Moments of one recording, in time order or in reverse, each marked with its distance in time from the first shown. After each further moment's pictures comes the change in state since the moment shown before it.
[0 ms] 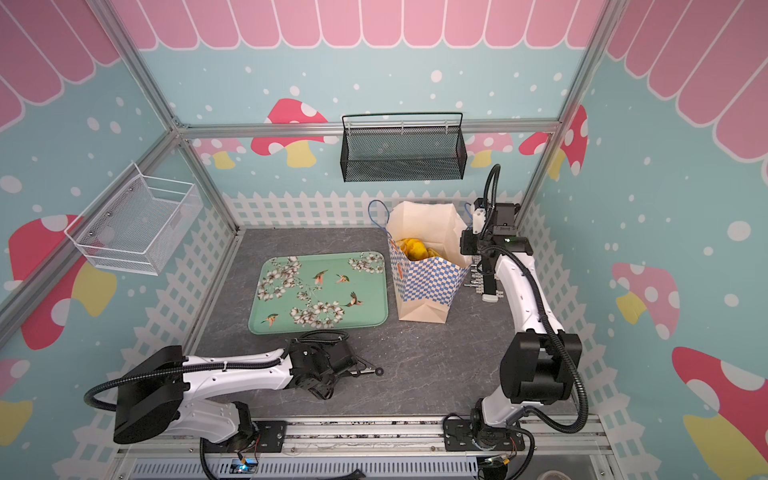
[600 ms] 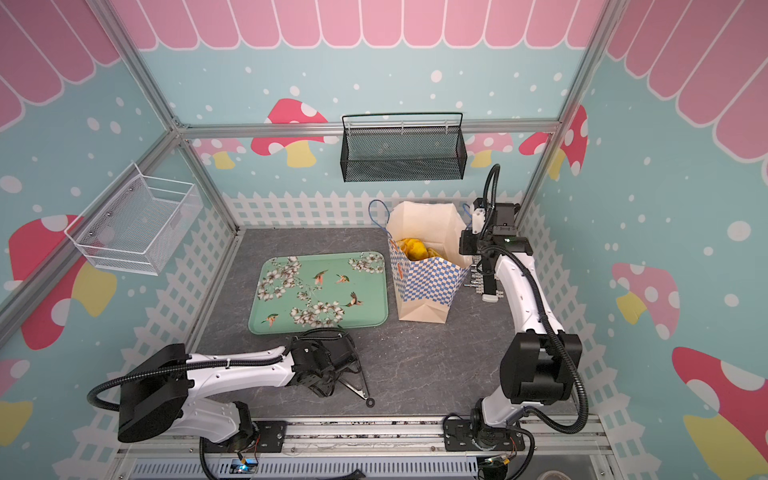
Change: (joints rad) left arm 0.024 -0.008 0.006 -0.013 0.006 0.001; right arm 0.002 -0.001 0.000 0.000 -0.010 0.000
